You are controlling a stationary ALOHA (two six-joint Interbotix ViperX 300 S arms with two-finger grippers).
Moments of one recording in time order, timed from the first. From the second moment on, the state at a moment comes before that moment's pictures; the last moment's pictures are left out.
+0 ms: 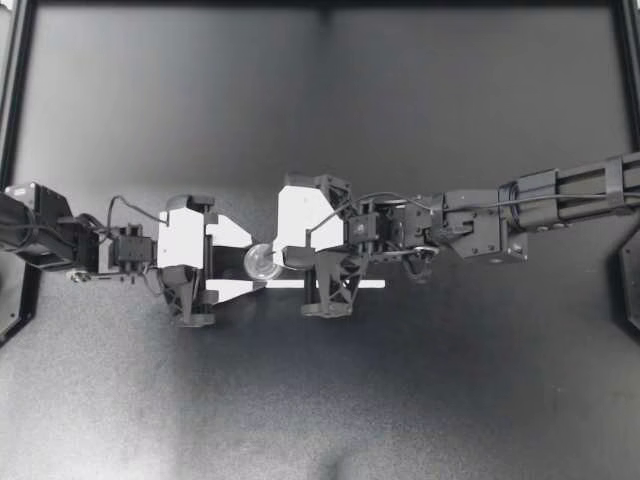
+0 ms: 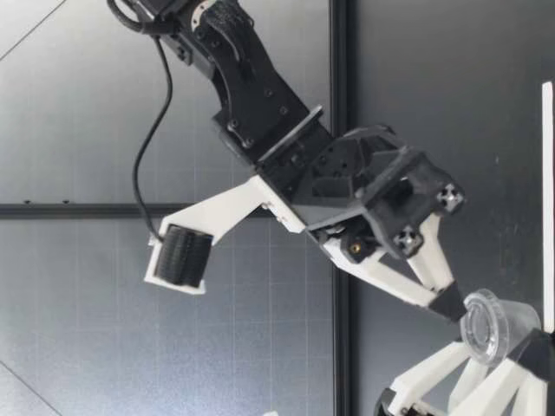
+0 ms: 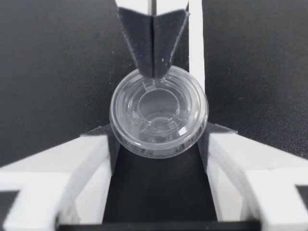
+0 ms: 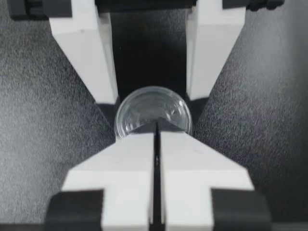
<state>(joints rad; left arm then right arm) 0.04 0.26 1.08 -0.02 -0.80 0.08 -0.08 0.34 0.45 -0.02 -0.06 -0.03</state>
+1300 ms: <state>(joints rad) 0.04 0.26 1.02 -0.01 -0.72 0.07 -0.07 0.37 0.48 -0.03 -0.06 -0.02</state>
